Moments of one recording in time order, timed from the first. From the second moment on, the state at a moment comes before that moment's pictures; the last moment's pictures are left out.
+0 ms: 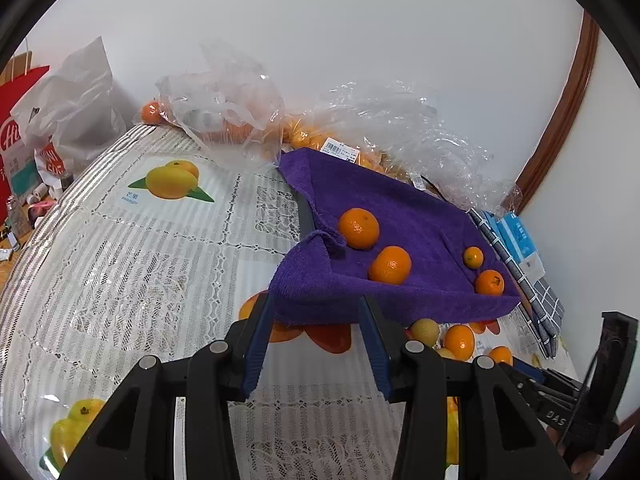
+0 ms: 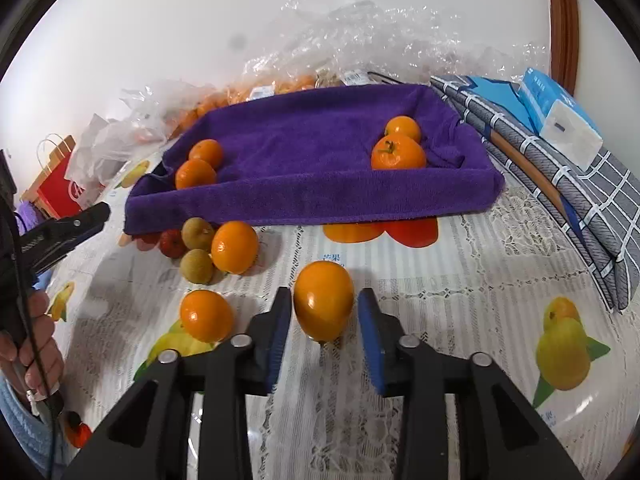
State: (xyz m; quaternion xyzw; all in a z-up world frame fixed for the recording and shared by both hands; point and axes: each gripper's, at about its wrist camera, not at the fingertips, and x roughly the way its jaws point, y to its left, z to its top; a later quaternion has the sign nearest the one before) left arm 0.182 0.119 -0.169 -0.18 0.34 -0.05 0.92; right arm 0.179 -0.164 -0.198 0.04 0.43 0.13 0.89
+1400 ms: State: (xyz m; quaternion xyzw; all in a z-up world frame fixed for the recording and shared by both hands) left arm 0.212 0.044 -0.195 -0.13 0.42 -0.13 0.89; right arm 0.152 -0.175 -0.196 0.02 0.41 0.11 0.91
